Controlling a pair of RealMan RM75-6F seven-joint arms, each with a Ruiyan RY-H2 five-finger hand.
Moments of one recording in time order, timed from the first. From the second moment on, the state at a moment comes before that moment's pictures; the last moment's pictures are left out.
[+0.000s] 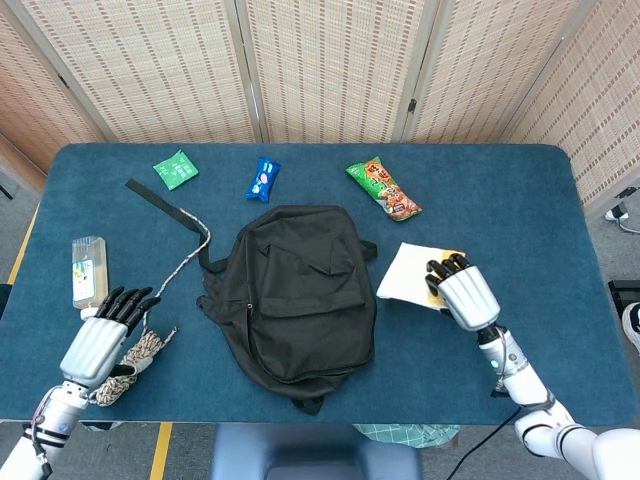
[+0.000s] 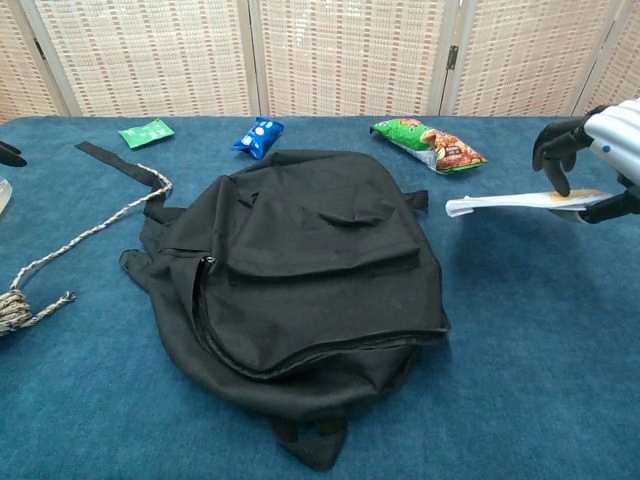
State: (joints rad) left arm -0.29 -1.16 -0.04 -1.66 1.60 1.26 0.06; right arm 0.50 -1.69 0.04 -0.78 -1.66 1.50 0.09
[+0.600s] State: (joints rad) left arm -0.53 -1.20 -0.03 -1.72 1.65 0.97 0.10; right arm 0.50 -1.41 0.11 -1.11 -1.72 1.67 -0.07
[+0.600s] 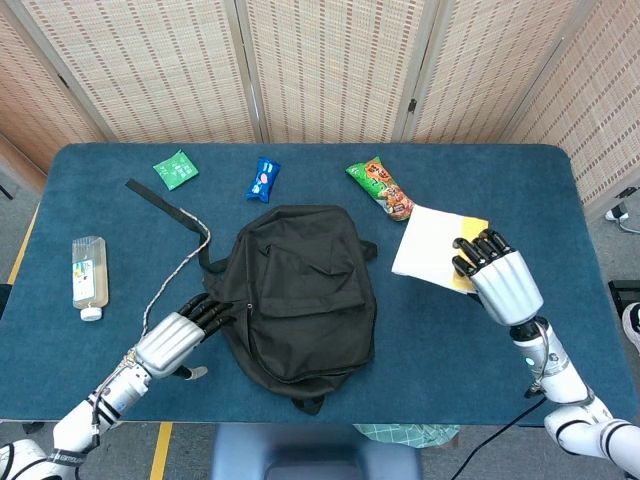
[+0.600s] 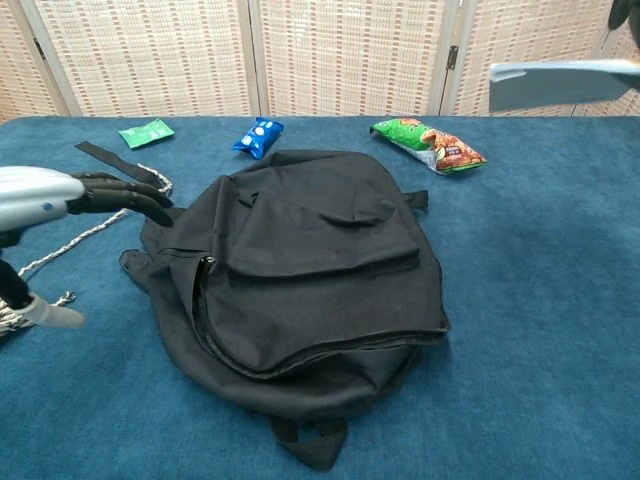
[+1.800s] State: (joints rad) left arm -0.73 -1.56 -0.10 -1.63 1.32 0.79 0.30; right arm 0.45 -1.32 0.13 -1.21 -1.73 1.67 -0.12
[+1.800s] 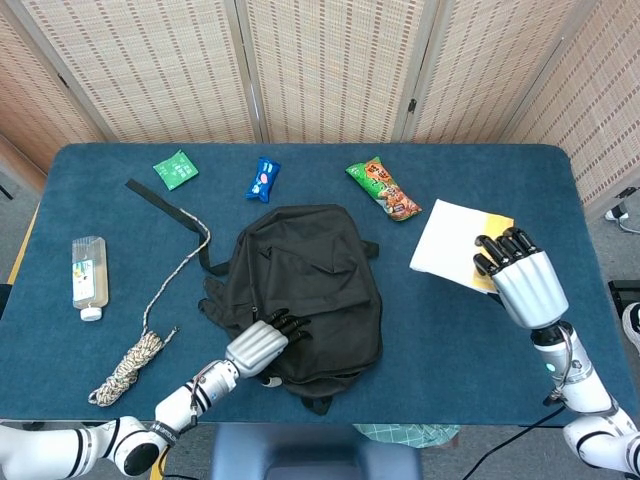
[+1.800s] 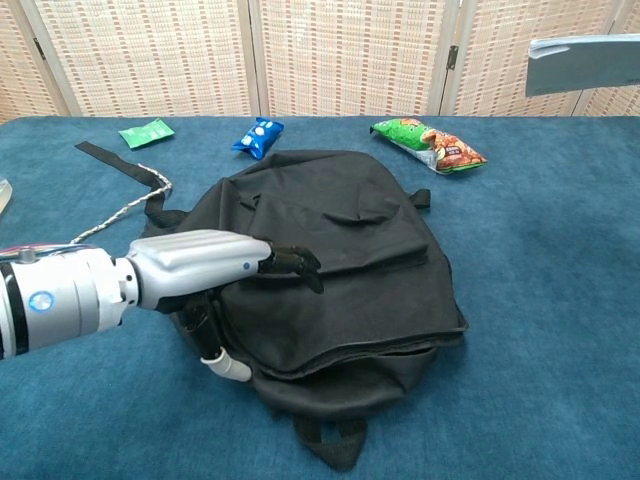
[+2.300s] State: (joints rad) left arm -0.75 -1.51 -0.11 -1.73 1.24 0.86 0.43; right arm 0.43 -1.33 0.13 -1.20 -1.73 1.67 -0.09
